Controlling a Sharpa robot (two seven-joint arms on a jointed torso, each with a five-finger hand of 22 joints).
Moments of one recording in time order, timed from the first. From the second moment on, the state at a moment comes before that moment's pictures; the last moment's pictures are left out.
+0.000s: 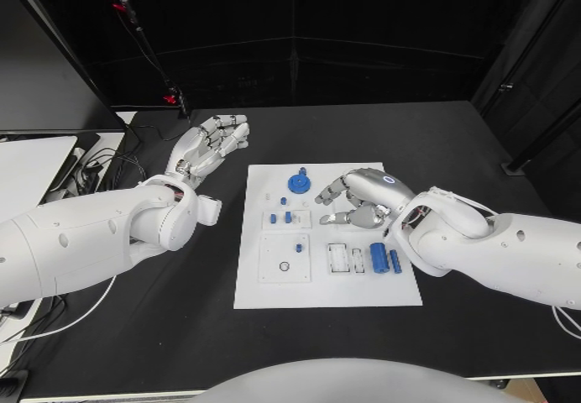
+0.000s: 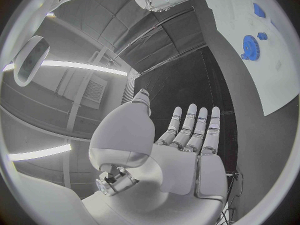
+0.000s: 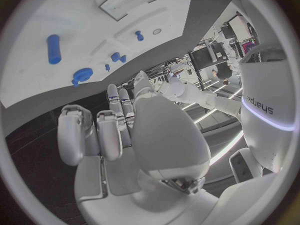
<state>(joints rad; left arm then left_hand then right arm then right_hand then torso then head) 1.28 -0.76 -0.24 1.39 -0.11 -0.40 0.68 1.18 0.04 -0.07 0.29 0.21 0.22 0.14 0.66 0.11 0.34 0.27 0.64 0.08 0.15 0.27 0.75 0.12 0.10 0.36 0.29 0.06 0.53 1.15 -0.92 -0.10 1.70 -1.50 -0.54 0.01 1.53 -0.06 -0.02 0.29 0.04 1.02 0.17 0.07 0.07 1.13 0.11 0.07 0.06 1.47 0.02 1.48 1.31 0.04 1.47 0.12 1.44 1.31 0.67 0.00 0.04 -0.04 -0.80</state>
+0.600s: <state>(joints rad) 1.28 -0.76 -0.24 1.39 -0.11 -0.40 0.68 1.18 0.04 -0.07 0.29 0.21 0.22 0.14 0.66 0.11 0.34 0.27 0.64 0.08 0.15 0.27 0.75 0.12 0.10 0.36 0.29 0.06 0.53 1.17 -0.93 -0.10 1.60 -1.45 -0.44 -0.01 1.52 -0.07 0.00 0.28 0.04 1.00 0.18 0.07 0.07 1.09 0.12 0.07 0.06 1.47 0.03 1.48 1.31 0.04 1.47 0.13 1.45 1.31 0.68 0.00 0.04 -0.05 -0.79</state>
